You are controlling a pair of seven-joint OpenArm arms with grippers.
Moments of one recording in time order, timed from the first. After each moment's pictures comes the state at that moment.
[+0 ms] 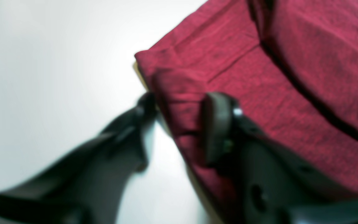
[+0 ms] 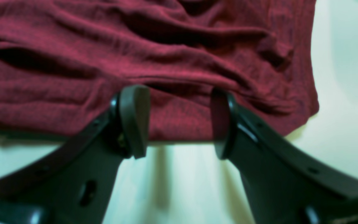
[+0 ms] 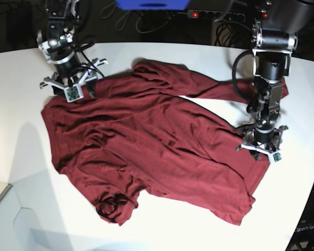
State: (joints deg) left arm -20.6 -14.9 0.4 39.9 -24.0 4.4 -2.7; right arm -21.9 -1.7 15.1 100.6 -15.5 26.8 -16.3
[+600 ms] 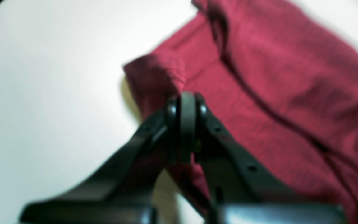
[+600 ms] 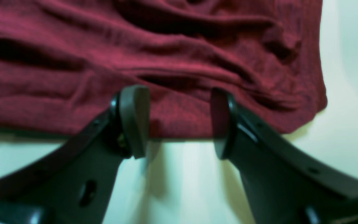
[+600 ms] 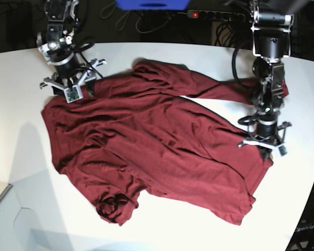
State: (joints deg) left arm -9.1 -14.6 -4.5 61.1 -24.4 4.4 -1.0; right arm -20.8 -0.9 15.0 98.0 -15.5 26.9 -16.5
